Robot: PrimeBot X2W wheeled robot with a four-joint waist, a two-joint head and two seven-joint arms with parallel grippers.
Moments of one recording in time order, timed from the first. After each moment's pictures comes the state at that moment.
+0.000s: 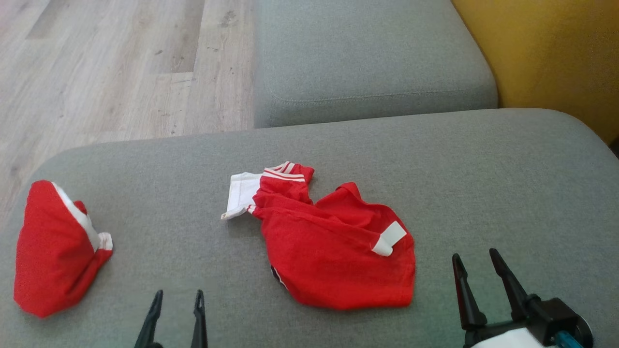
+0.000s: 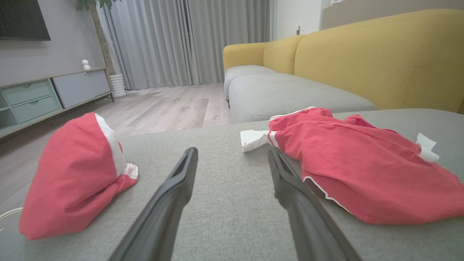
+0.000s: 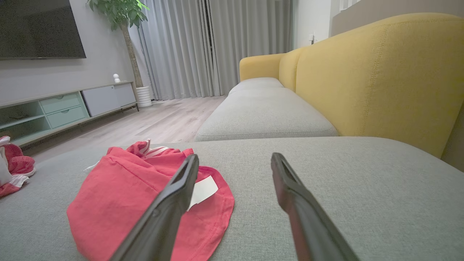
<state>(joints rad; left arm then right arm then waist) 0.21 0.21 -0.34 0.14 -0.23 0.24 -0.25 0.18 -0.05 0.09 0.17 0.11 0.13 -0.26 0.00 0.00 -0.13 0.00</state>
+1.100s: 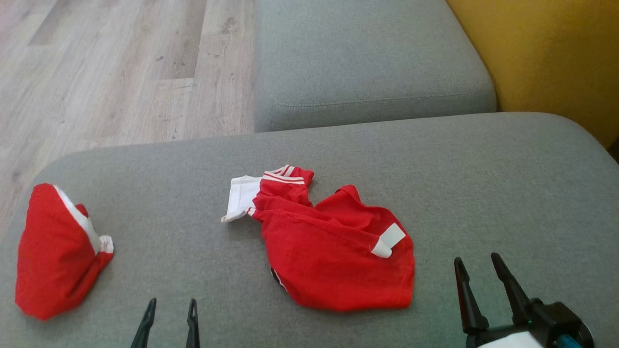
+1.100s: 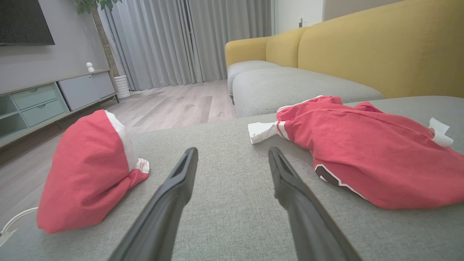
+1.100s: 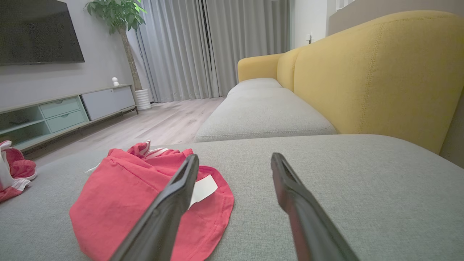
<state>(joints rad) 0.24 0.16 -0.23 0.19 -0.13 0.15 -0.25 0.20 -0.04 0.08 0.17 0.12 0.13 -0.26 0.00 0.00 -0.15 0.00</state>
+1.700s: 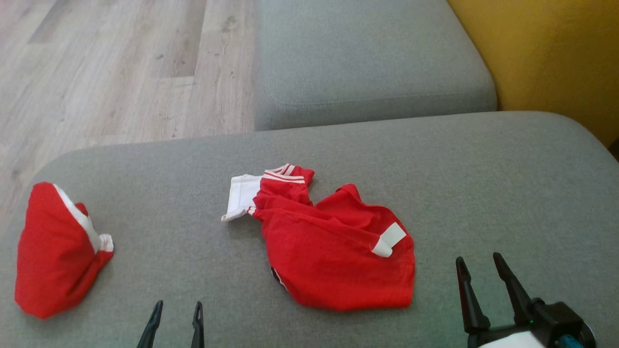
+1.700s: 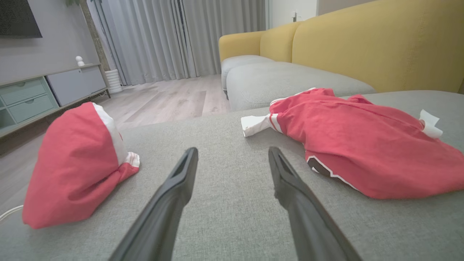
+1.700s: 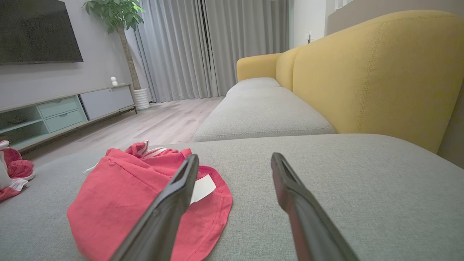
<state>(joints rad) 0.24 0.15 -0.22 0.21 -0.11 0.11 -0.25 0.20 -0.04 0.08 0.17 0.12 0.13 -0.26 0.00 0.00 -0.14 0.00</state>
